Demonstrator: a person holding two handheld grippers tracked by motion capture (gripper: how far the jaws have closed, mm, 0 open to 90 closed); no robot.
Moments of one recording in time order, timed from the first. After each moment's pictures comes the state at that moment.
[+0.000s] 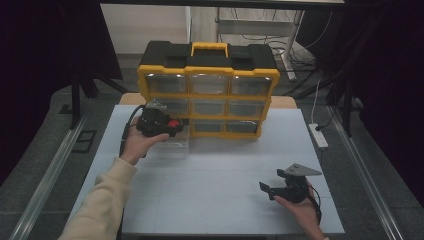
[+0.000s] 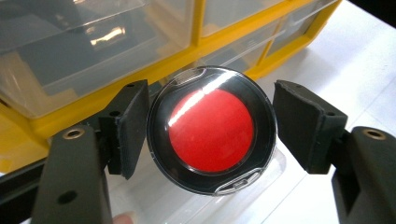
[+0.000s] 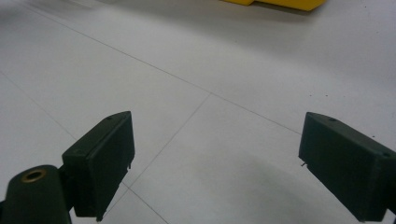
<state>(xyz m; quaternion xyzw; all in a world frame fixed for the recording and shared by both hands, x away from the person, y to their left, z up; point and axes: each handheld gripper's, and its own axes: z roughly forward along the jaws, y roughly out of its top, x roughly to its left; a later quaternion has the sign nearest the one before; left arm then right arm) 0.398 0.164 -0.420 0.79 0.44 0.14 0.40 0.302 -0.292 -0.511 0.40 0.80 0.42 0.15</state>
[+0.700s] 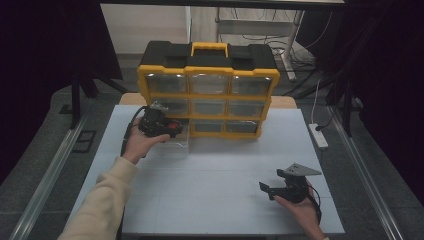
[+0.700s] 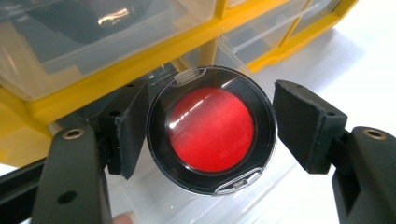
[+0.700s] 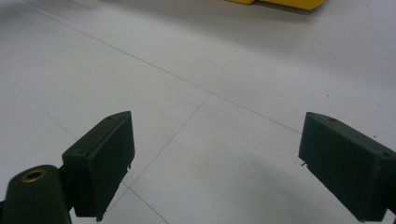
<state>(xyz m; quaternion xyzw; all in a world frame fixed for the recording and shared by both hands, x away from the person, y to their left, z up) 0.408 0.163 -0.435 0.81 0.45 0.14 0.36 0.303 -0.292 -0.511 0.40 0.80 0.42 0.15</state>
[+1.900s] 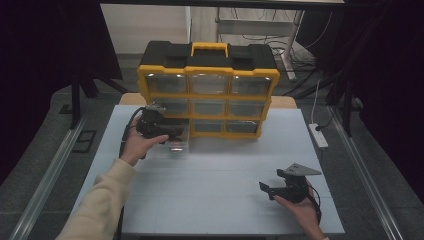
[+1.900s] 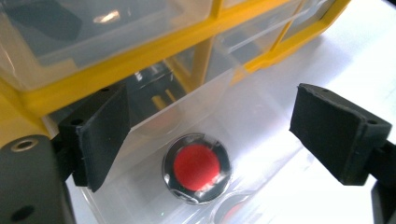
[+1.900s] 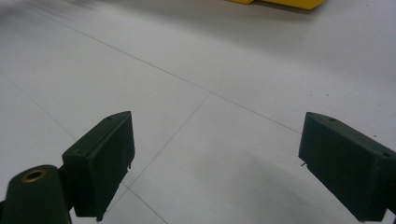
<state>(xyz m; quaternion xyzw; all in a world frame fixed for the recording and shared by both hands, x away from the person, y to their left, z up) 0.402 0.169 -0.430 0.79 0.45 0.13 0.40 0.303 -0.292 -0.512 0.40 0.80 0.42 0.15</state>
